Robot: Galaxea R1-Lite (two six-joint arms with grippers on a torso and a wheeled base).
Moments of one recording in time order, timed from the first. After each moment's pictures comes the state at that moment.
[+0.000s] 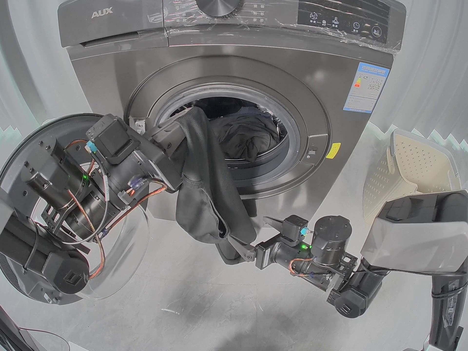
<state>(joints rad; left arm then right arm) -0.52 1.75 -0.64 -1.55 -0.27 -0.05 0.71 2.29 -0.69 -1.54 0.02 0.15</state>
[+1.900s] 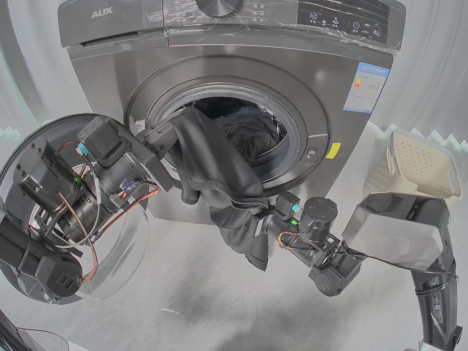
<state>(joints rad) -0.51 1.71 -0.60 -1.55 -0.27 -0.06 0.63 2.44 -0.99 -1.54 0.02 0.15</state>
